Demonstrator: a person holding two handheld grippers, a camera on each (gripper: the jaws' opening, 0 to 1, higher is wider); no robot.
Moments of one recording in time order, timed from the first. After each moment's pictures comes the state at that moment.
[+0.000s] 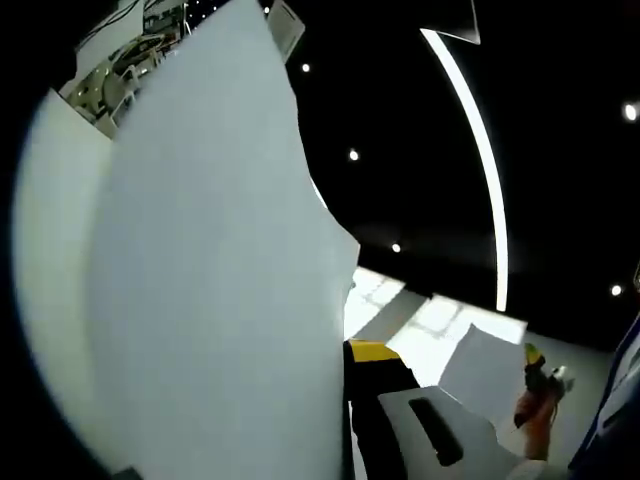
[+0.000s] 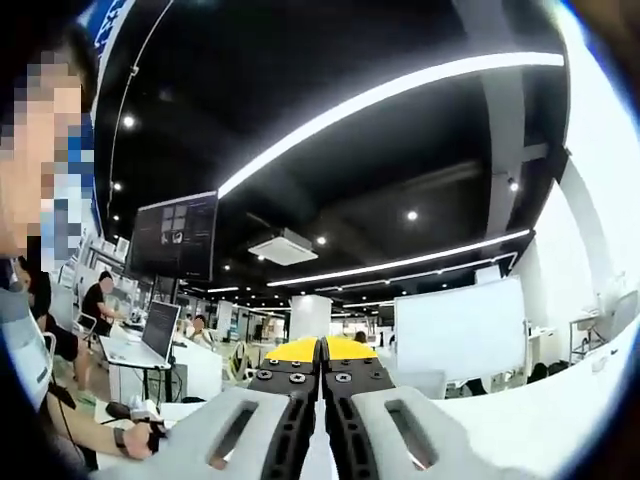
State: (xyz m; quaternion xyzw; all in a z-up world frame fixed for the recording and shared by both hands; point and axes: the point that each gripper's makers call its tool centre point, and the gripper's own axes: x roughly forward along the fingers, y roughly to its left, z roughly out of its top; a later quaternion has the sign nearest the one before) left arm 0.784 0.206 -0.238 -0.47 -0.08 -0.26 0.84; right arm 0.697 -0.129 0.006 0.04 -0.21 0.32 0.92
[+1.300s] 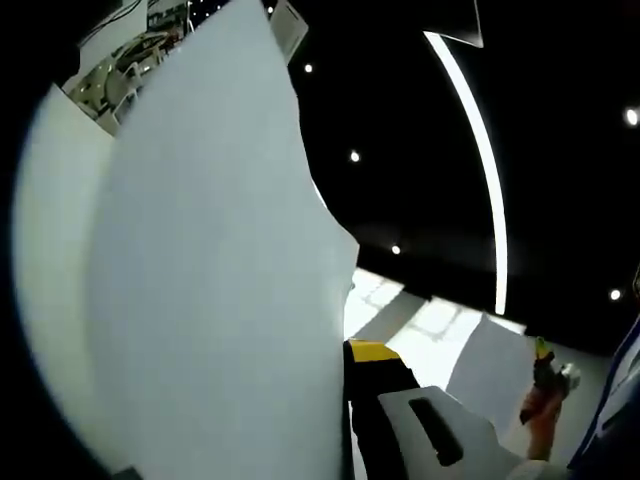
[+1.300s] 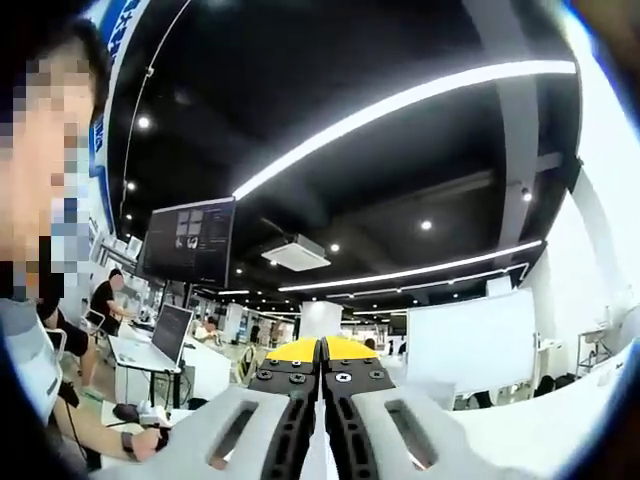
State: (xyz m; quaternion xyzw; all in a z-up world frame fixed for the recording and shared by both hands) left arm 0.782 0.205 -0.236 -0.48 -0.08 -0.26 0.84; right arm 0.678 -0.109 0.023 0.03 -0.23 0.34 0.91
